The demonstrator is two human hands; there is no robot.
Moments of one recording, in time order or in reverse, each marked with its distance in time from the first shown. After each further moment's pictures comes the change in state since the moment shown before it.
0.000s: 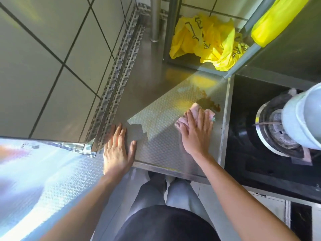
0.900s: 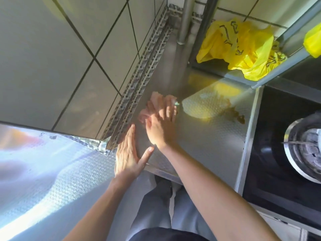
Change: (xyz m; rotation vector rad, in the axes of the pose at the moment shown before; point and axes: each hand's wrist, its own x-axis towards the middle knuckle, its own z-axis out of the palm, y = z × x) left_hand -0.008 -0.001 -0.011 -0.241 0.002 -0.015; right_hand 0.026 -0.169 0.026 0.095 0.091 -0.352
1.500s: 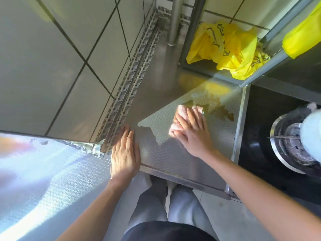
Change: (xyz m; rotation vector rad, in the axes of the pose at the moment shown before) left_hand 0.012 -0.019 0.027 0.232 0.152 0.060; right_hand -0.044 0.139 -0.041 -0.159 -0.124 -0.117
